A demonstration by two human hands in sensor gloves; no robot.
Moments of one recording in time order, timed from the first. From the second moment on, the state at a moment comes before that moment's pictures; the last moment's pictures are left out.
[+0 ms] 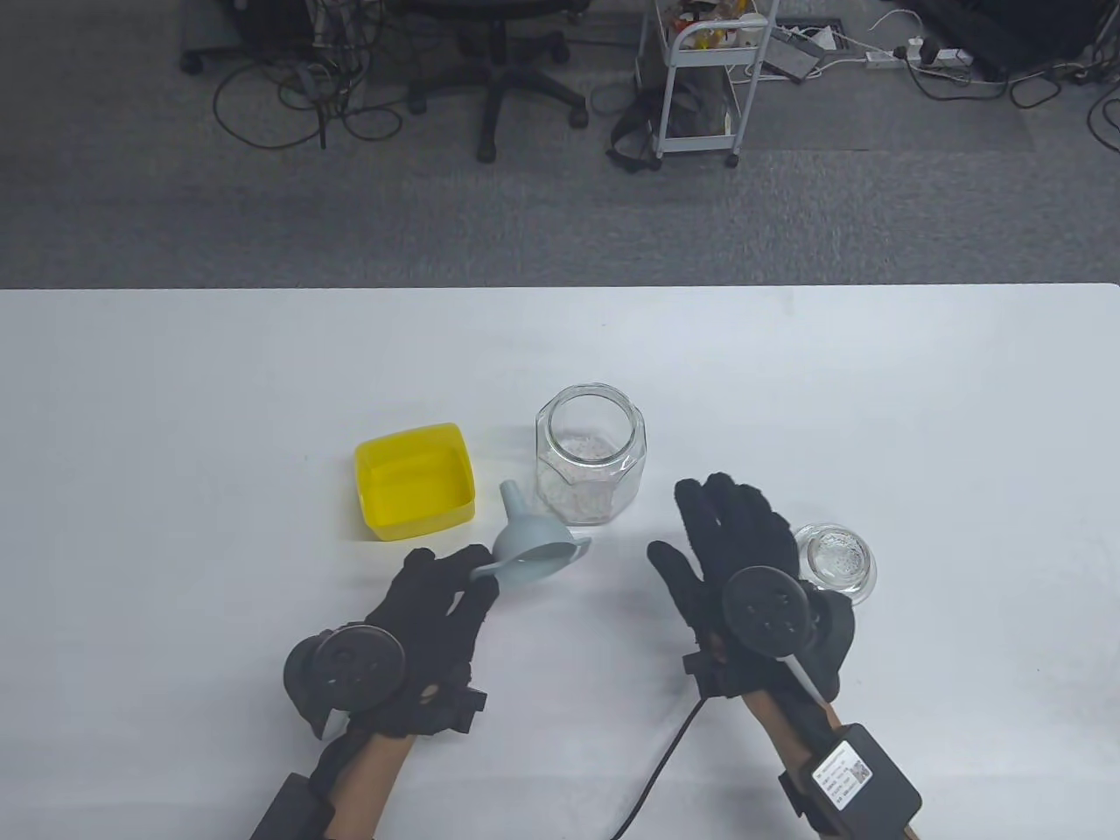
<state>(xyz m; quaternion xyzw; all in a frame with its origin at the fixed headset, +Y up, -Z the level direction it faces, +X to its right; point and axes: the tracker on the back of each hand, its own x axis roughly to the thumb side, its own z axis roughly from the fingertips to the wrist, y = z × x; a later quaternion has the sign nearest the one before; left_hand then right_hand) -0.201 -0.710 -0.172 0.19 -0.08 0.40 0.90 0.172 -0.676 -0.201 0.01 -0.15 0.96 0.22</state>
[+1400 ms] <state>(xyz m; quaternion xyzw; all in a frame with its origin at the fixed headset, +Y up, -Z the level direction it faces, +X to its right) -0.277 -0.727 -0.242 0.08 0.09 0.31 0.94 0.252 -0.735 -0.219 -0.11 0.03 0.99 0.09</state>
